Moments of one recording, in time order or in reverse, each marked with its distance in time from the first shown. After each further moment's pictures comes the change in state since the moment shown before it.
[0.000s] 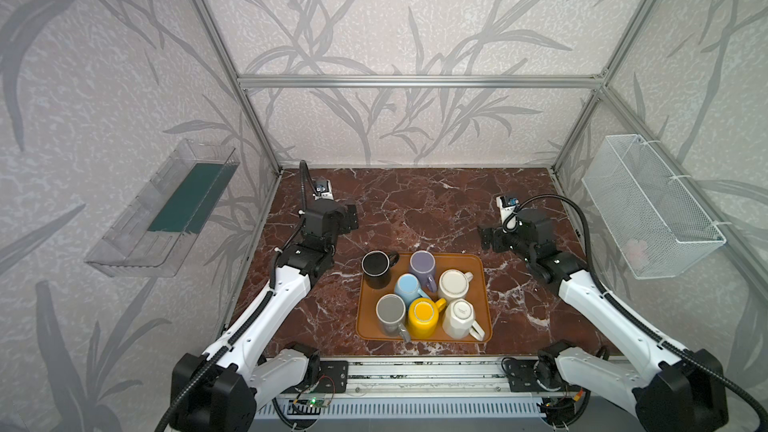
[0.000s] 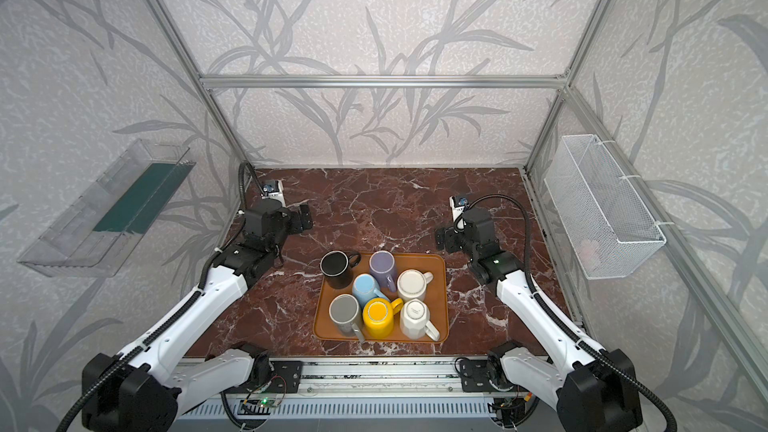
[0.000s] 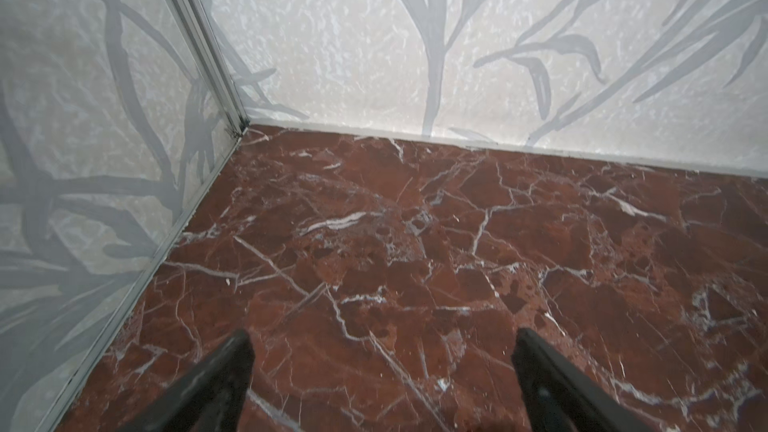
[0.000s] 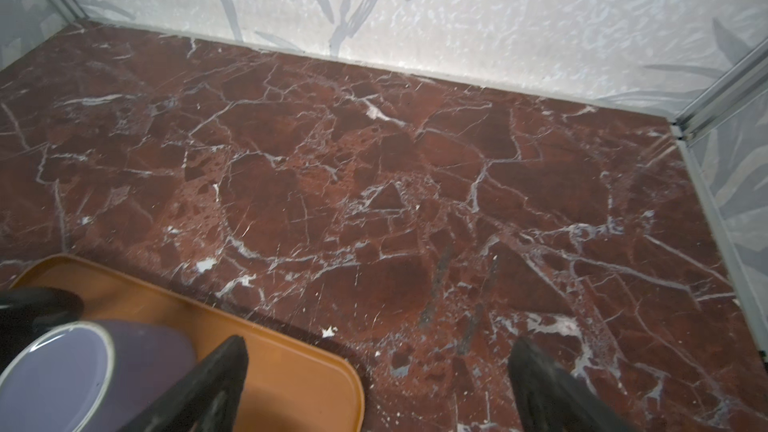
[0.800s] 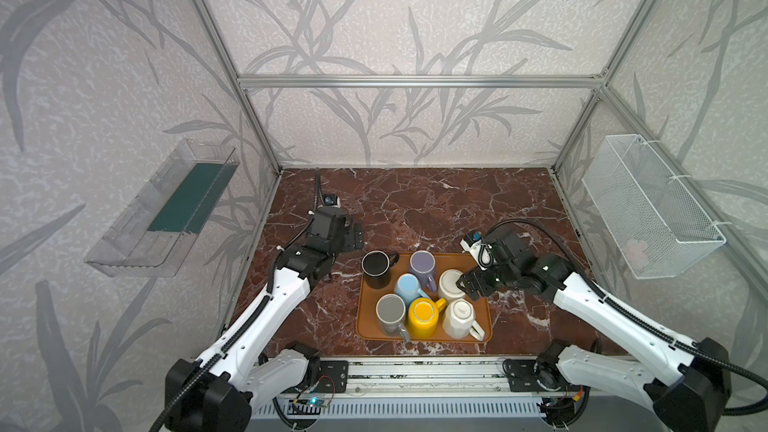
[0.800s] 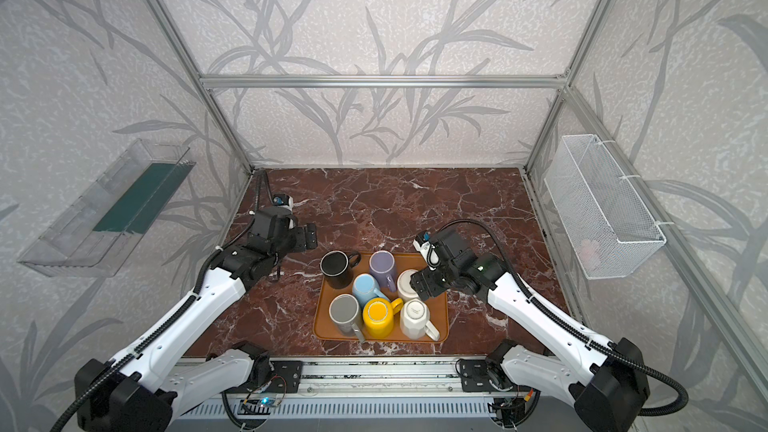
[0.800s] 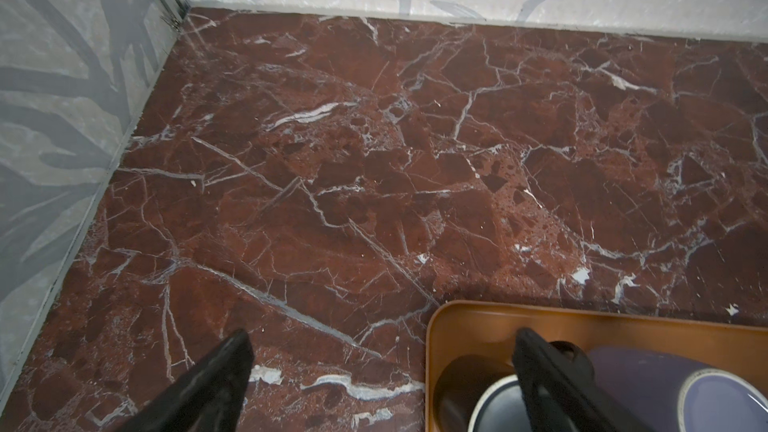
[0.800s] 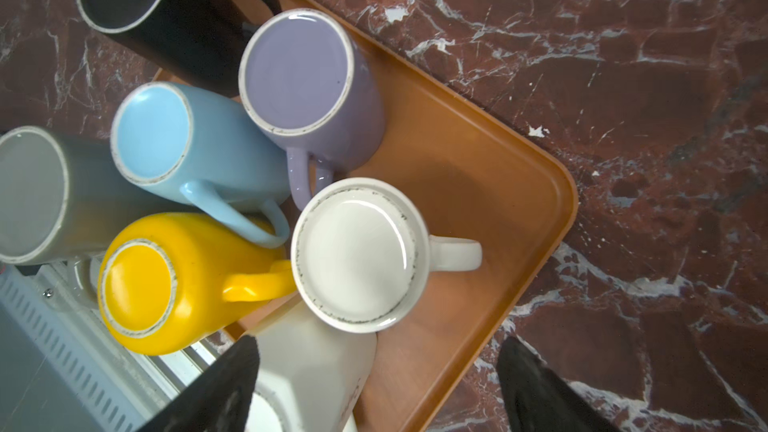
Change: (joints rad) left arm -0.066 -0.001 0.048 -0.299 0.092 -0.060; right arm 0.313 0.017 0.114 -0.520 -0.209 0.085
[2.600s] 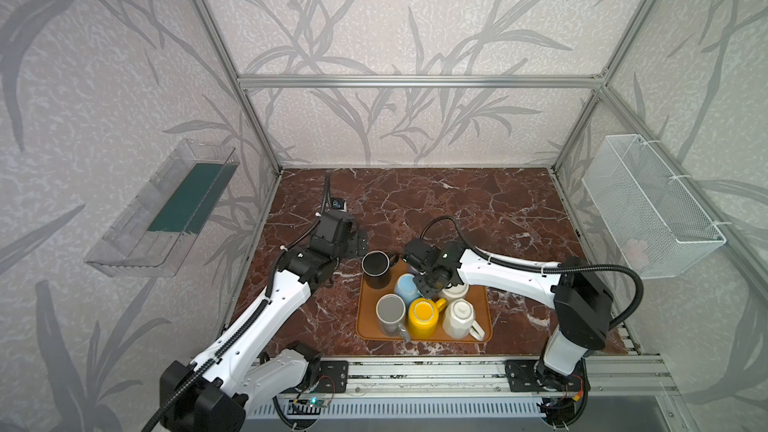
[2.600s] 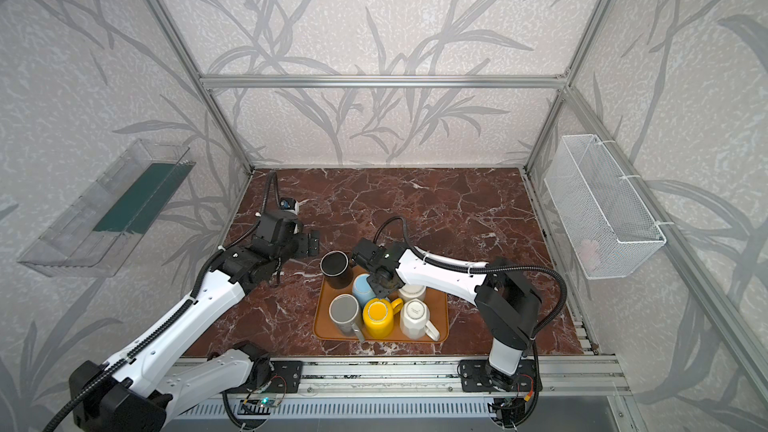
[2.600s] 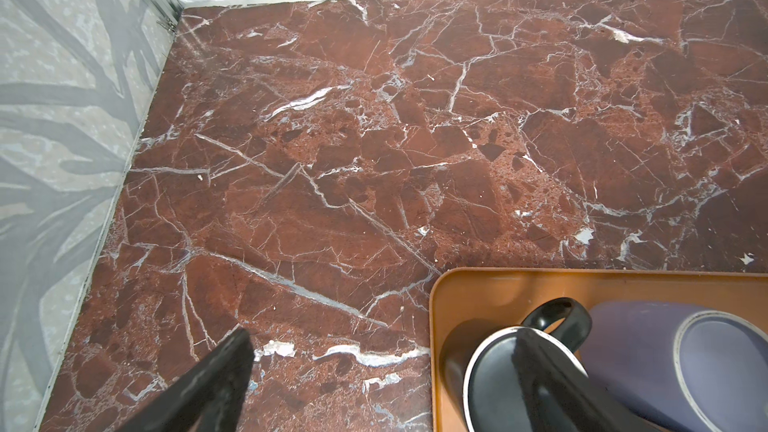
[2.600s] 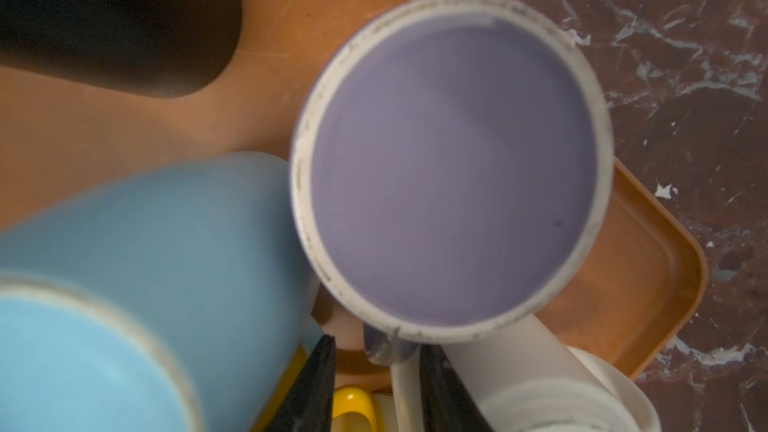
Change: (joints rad) left arm -0.064 -0.030 0.014 -0.084 -0.060 0.026; right arm 0.322 0.657 0.383 -0.058 0.317 0.236
